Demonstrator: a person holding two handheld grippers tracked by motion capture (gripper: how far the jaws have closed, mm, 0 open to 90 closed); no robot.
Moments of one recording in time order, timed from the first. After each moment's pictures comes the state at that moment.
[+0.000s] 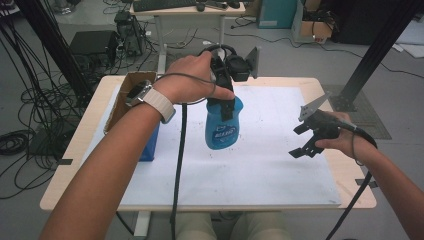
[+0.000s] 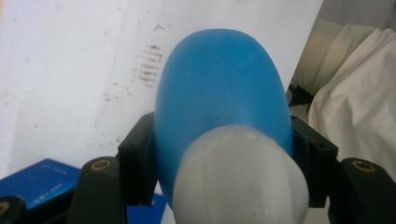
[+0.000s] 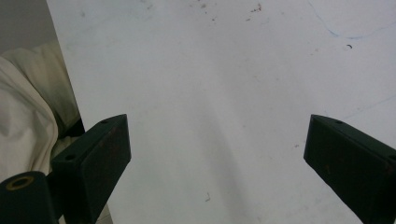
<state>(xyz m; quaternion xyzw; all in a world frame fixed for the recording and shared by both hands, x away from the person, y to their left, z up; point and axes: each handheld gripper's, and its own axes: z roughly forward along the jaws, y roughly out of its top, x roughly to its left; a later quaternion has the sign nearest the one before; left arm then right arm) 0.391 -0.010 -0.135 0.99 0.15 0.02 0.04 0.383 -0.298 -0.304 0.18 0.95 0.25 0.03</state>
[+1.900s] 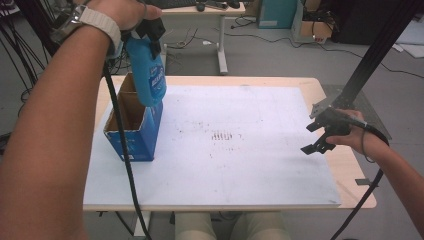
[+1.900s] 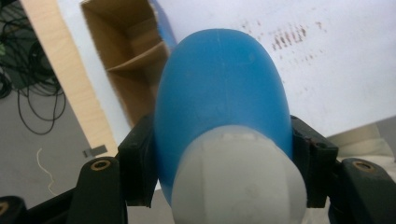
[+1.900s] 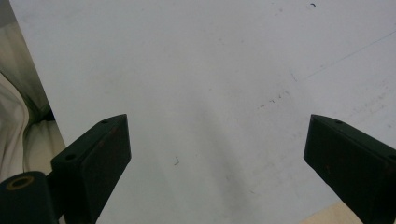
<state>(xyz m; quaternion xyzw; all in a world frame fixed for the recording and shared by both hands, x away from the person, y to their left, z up) 0.443 0.141 -0.037 0.81 0.58 0.06 0.03 0.390 -0.328 -0.309 0.24 0.94 0.23 0.04</state>
